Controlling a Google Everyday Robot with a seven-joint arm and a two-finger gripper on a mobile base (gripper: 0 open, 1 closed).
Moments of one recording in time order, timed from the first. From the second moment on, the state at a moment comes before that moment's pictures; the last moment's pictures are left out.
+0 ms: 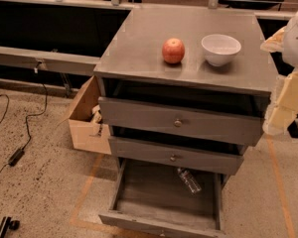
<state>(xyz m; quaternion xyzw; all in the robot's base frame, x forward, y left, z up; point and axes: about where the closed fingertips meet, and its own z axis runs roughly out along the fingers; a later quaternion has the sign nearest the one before) 0.438 -0.216 0.978 -0.60 0.78 -0.04 0.16</state>
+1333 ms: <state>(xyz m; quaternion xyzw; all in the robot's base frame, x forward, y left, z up) 0.395 -0.191 0.816 -0.40 0.88 0.16 0.22</state>
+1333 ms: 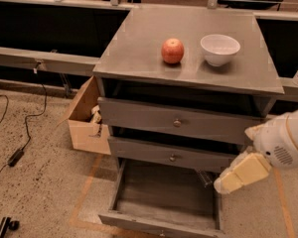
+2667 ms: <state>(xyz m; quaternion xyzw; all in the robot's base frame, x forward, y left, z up) 0.326 -0.160 0.617 -0.26 0.93 0.19 0.18</state>
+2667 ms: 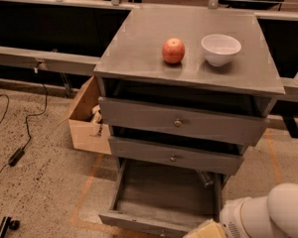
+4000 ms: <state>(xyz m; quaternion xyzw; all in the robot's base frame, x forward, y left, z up) 0.374 -0.173 0.369 -0.22 0.96 0.12 0.15</state>
